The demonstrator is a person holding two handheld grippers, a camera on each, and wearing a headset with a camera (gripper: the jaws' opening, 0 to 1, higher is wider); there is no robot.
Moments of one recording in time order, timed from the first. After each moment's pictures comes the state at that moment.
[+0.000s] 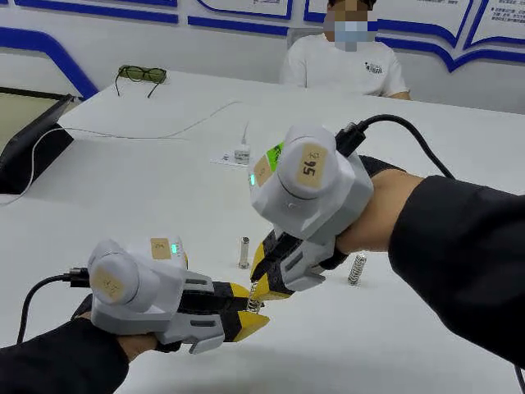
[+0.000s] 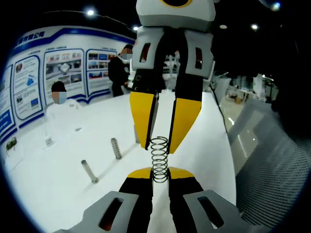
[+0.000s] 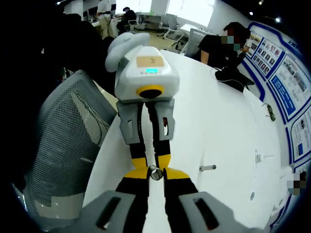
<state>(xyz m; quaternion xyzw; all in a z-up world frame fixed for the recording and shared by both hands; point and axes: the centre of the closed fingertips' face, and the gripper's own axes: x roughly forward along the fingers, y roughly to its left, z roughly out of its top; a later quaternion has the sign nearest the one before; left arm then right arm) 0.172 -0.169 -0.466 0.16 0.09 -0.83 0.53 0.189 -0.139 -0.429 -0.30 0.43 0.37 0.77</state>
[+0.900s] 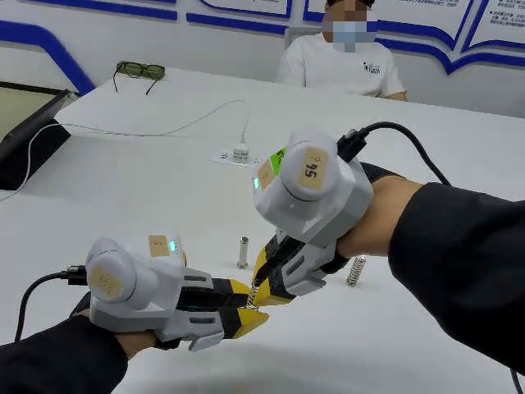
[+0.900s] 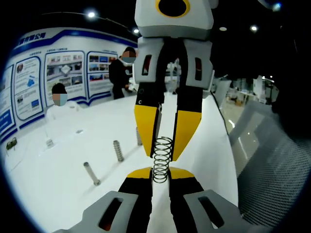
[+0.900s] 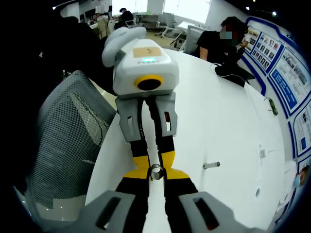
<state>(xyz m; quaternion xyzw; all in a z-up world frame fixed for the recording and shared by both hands) 0.177 -0.172 -0.462 0.15 0.09 -0.83 0.54 0.190 -0.142 -0.438 -0.28 0.44 0.38 0.77</state>
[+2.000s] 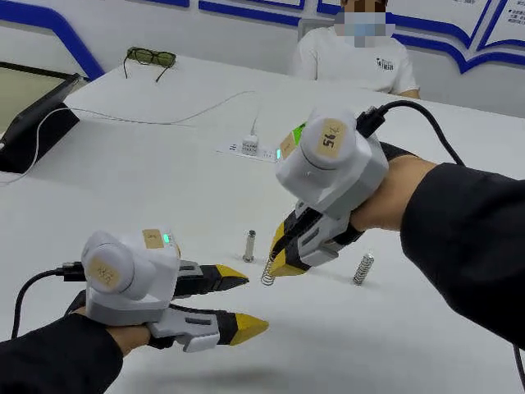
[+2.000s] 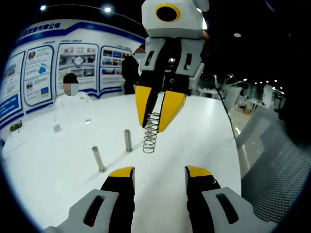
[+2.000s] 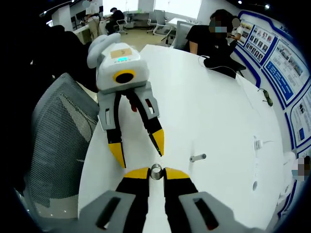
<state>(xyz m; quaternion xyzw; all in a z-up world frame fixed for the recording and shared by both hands) 0.198 -0.166 -0.475 0.12 0.13 -0.80 0.57 0.213 -0.177 -0.434 -0.27 0.45 0.34 0.78</state>
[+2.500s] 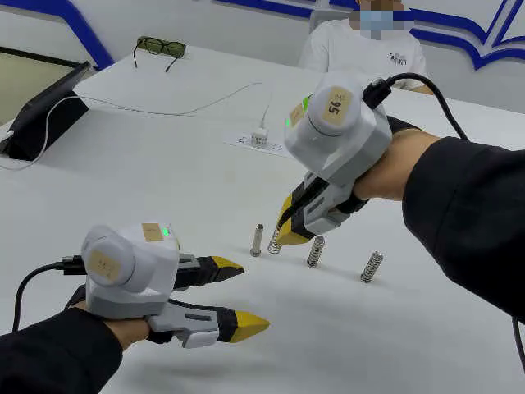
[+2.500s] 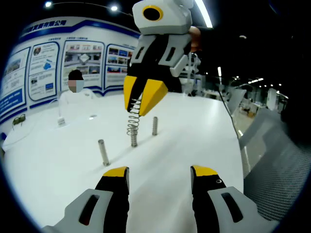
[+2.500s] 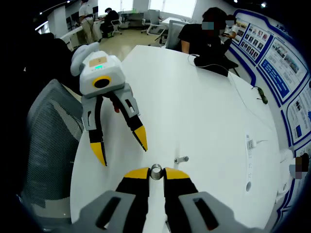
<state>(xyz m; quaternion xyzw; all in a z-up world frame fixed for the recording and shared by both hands) 0.207 -0.162 -0.483 0.11 0.14 -0.79 0.59 0.246 -0.197 -0.428 -0.27 0.45 0.32 0.79</state>
